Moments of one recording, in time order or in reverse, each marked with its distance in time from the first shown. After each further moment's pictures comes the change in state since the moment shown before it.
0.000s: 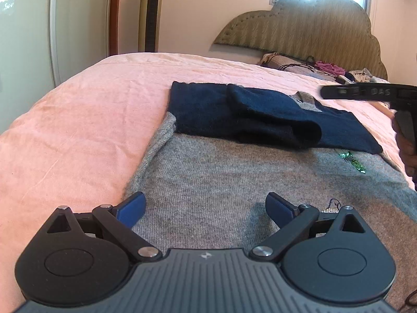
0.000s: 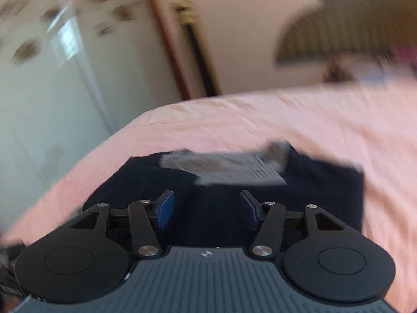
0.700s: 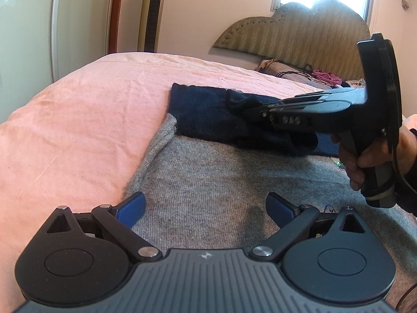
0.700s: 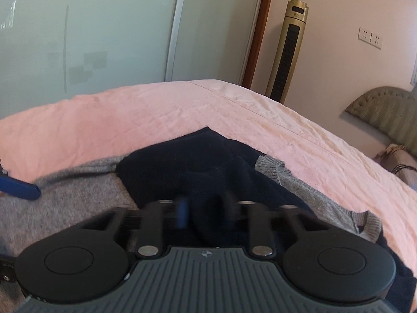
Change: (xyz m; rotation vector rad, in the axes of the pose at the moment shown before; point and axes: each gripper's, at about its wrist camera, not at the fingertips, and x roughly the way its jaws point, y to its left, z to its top) left arm -0.003 0.009 0.000 -0.046 -0.015 -0.040; right arm 0.086 0.096 0.002 -0.290 0.112 0.063
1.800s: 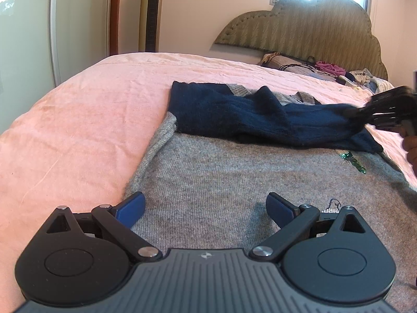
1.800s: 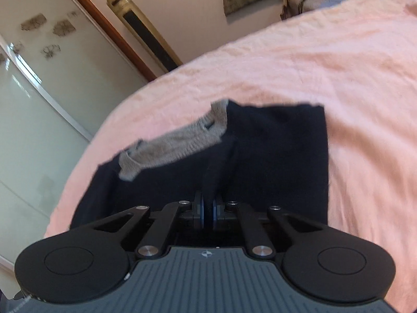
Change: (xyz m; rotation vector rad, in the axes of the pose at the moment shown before) left arm 0.003 -0.009 0.000 0.042 0.016 0.039; right arm -0.096 -0.191 -0.098 0.861 -0.021 -0.019
